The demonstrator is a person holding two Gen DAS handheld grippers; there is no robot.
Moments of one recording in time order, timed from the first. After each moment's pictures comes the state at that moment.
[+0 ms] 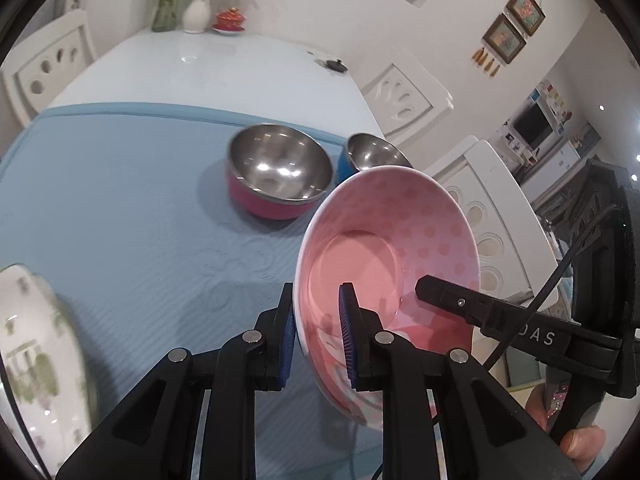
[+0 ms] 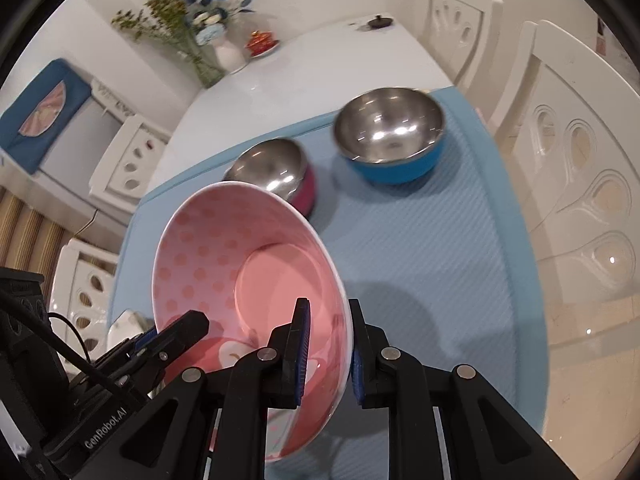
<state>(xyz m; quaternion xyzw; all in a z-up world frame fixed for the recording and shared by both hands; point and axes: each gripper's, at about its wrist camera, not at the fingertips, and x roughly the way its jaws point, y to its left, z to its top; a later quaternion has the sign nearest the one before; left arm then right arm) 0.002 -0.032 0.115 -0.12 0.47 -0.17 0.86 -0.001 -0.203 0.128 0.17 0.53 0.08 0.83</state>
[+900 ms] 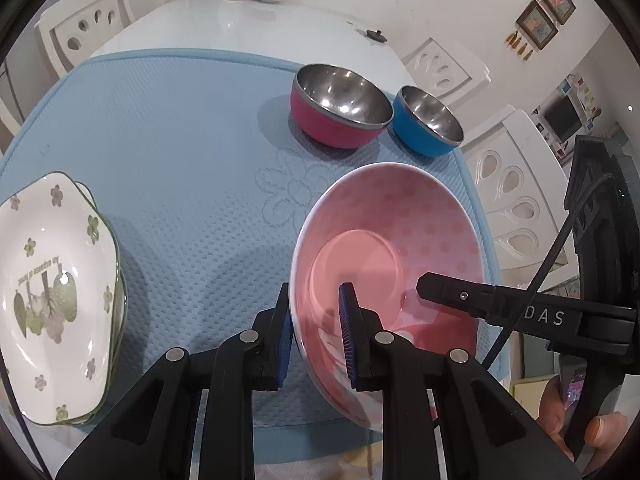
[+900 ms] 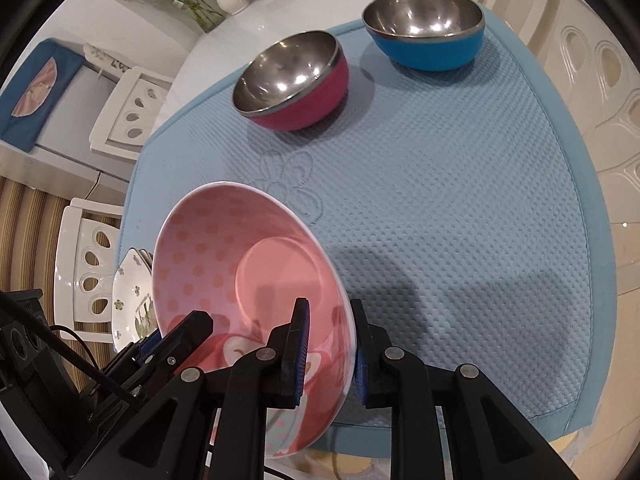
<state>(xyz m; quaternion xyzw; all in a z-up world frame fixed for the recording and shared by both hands) -0.035 -0.006 0.069 -0.12 0.52 -0.13 0.84 -0.020 -0.156 0.073 0.19 0.61 0.10 0.76</state>
